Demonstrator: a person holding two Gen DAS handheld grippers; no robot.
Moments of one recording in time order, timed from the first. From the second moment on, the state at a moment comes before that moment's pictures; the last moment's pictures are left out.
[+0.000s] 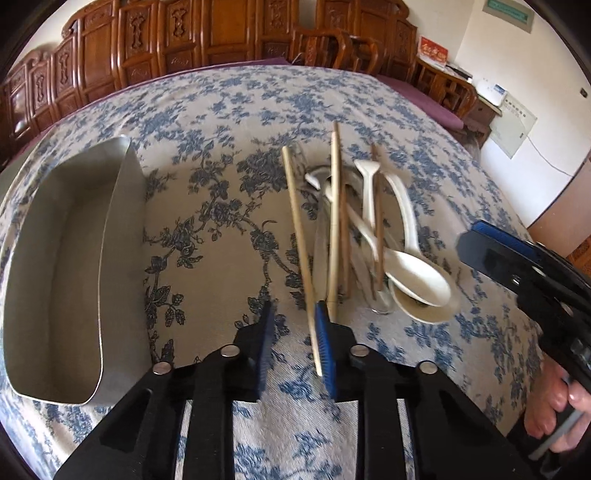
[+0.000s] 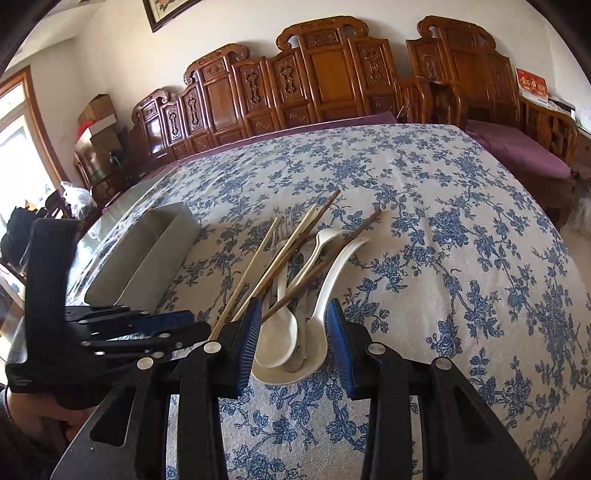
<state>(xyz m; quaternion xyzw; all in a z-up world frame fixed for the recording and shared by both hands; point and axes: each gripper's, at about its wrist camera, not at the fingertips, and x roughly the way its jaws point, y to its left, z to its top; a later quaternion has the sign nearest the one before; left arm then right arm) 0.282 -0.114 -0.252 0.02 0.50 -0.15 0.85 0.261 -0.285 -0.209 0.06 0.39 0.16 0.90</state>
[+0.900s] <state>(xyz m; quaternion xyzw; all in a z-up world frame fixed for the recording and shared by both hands) 0.280 -0.104 -0.254 0.02 0.50 -0.17 0.85 0.270 -0.262 -0.214 0.05 0.40 0.17 0.90</state>
